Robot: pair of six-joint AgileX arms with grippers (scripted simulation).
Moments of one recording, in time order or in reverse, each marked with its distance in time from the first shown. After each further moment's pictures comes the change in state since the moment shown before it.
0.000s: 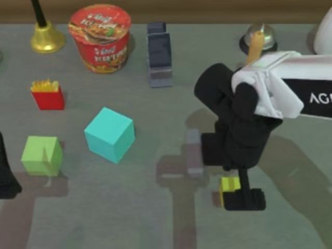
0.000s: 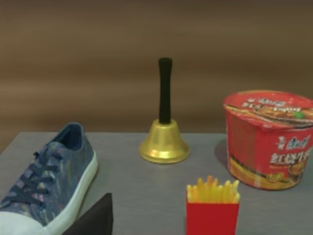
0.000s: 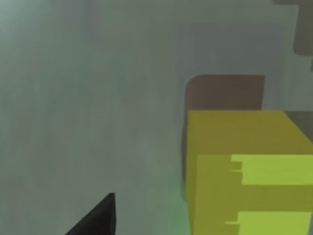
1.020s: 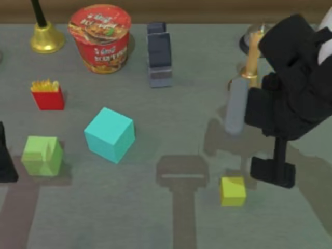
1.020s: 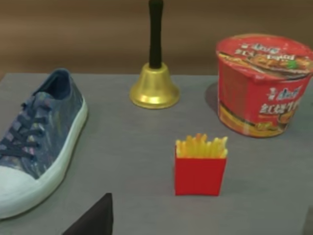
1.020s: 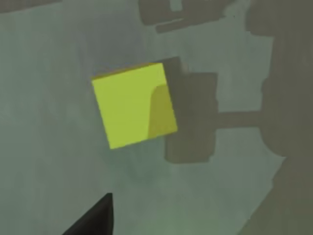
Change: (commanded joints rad) left arm -0.022 0.285 0.249 -0.182 0.004 -0.013; right arm -0.123 -0.347 -0.113 0.049 -0.027 0.111
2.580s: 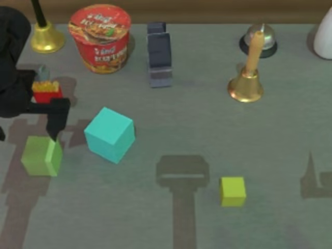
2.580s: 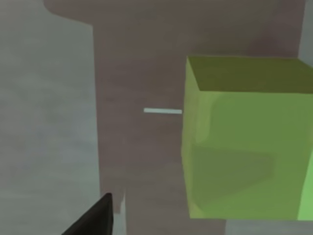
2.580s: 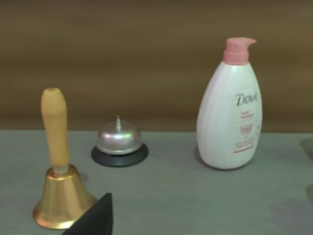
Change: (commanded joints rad) left arm -0.076 1.586 1.084 -0.849 -0.004 -0.044; right arm -0.529 -1.590 -1.177 0.863 0.050 0.797
